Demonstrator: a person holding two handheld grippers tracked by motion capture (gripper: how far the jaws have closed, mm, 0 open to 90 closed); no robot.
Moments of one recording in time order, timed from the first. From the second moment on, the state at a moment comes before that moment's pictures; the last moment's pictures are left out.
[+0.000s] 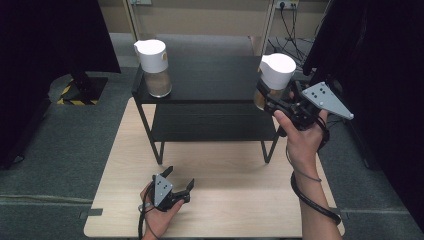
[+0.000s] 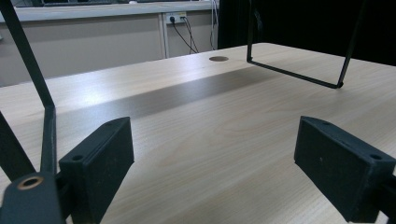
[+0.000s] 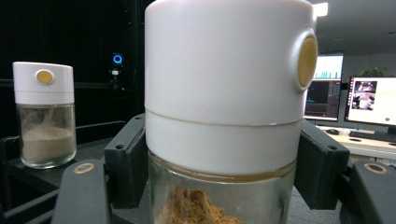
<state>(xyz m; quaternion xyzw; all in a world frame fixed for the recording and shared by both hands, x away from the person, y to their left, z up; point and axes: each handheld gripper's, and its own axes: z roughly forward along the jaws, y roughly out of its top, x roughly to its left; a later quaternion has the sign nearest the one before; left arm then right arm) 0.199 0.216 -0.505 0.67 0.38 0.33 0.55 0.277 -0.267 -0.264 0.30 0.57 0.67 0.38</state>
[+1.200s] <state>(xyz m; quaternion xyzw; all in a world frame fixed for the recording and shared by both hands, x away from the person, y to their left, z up) 0.199 0.215 -0.505 0.67 0.38 0.33 0.55 0.321 -0.263 -0.243 0.35 0.57 0.64 0.38</state>
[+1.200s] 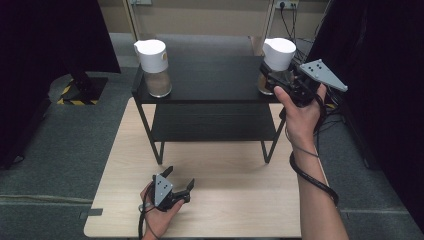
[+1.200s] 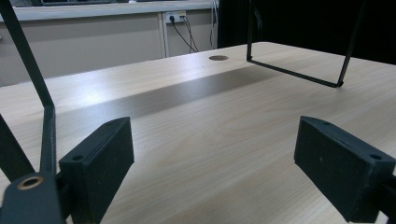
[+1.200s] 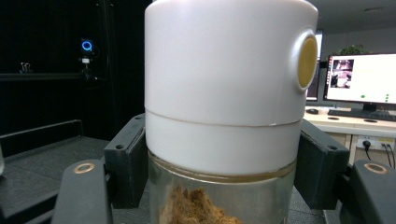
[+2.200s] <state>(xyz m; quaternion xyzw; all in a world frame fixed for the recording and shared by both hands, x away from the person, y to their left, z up) 0.200 0.215 -0.505 0.67 0.38 0.33 0.55 0.328 -0.256 -0.244 0.35 0.58 0.63 0.38</state>
